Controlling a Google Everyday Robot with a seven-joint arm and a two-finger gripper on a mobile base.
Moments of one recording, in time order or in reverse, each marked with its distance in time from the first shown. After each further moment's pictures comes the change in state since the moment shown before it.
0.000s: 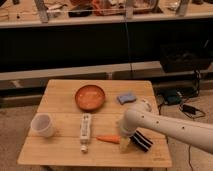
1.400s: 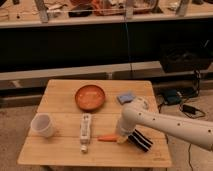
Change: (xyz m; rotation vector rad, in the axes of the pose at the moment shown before) arm 0.007 -0.010 0.005 -0.033 -0.002 0.019
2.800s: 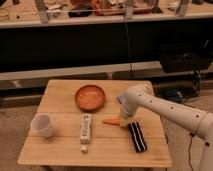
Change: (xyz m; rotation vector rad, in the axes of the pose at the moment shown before) arm 0.034 -0.093 -0.010 0.013 0.017 0.105
